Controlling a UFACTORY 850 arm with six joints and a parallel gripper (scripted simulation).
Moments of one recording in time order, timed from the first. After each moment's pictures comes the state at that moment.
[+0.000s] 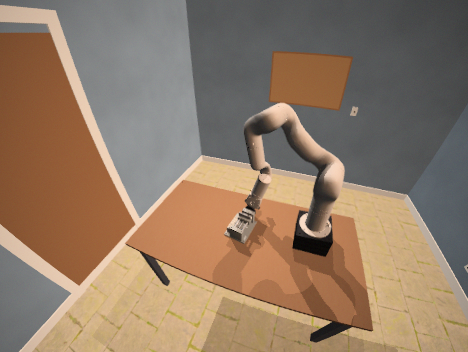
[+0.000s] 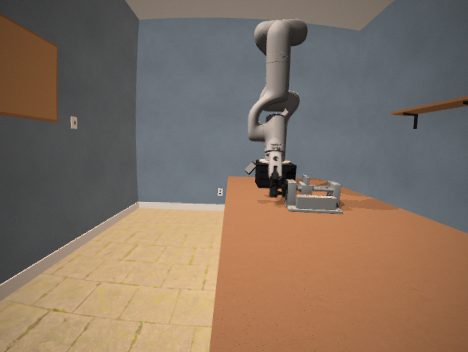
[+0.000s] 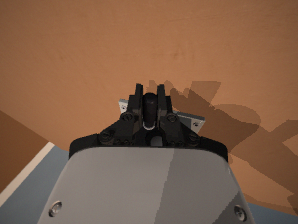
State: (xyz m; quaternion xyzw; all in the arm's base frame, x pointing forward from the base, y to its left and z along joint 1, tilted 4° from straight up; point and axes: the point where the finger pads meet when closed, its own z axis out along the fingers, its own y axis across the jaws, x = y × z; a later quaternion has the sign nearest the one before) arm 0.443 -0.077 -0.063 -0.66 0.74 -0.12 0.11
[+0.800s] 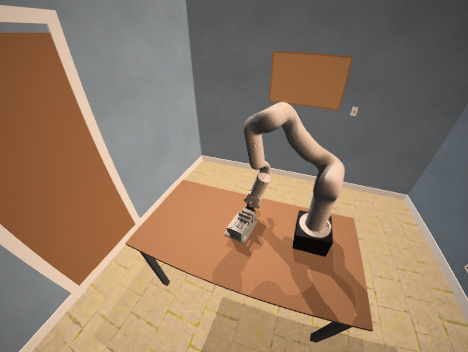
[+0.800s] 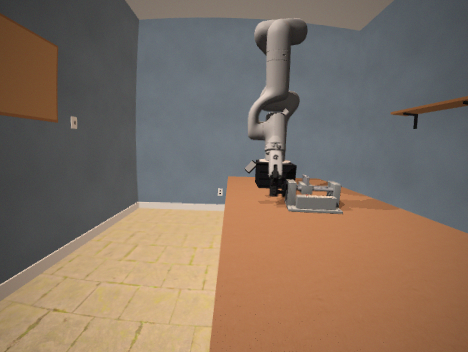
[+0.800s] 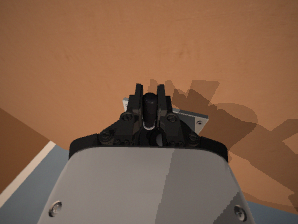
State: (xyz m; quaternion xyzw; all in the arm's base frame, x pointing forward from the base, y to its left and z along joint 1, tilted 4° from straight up) arm 0.448 -0.077 -0.057 -0.66 0.74 -0.12 0.11
